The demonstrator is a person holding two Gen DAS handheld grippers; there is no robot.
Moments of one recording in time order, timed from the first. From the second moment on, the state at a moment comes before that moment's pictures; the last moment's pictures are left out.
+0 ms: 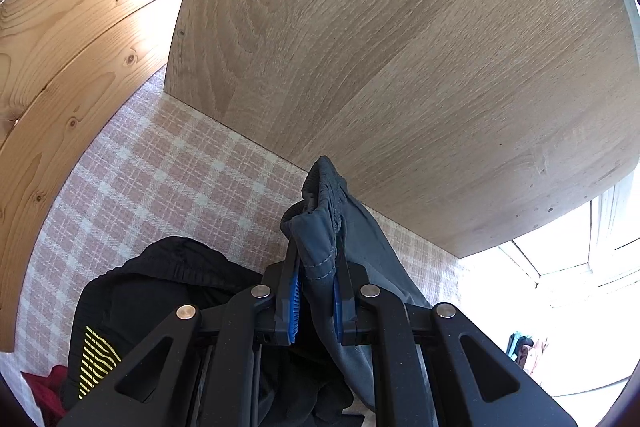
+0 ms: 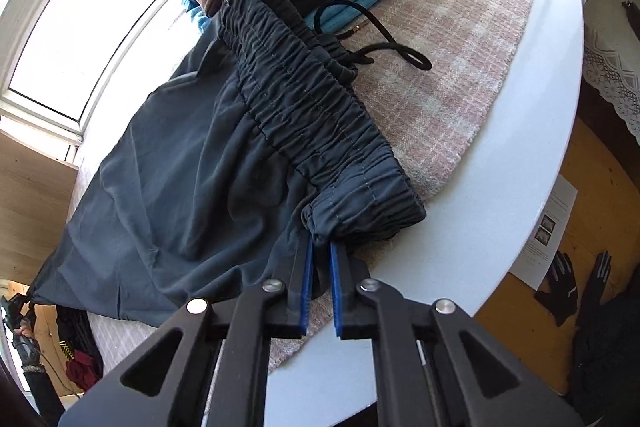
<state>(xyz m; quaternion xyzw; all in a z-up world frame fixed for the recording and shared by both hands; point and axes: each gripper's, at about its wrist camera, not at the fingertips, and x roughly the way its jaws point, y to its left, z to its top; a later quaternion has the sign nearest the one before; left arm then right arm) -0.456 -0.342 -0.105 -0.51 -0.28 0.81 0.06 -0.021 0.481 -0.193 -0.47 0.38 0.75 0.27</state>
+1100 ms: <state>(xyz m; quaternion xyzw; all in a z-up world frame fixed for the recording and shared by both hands) -0.375 -0.455 -0.151 -0.55 -0.27 0.78 -0.08 -0.117 0.469 -0.188 -0.56 0.12 0.82 0.09</state>
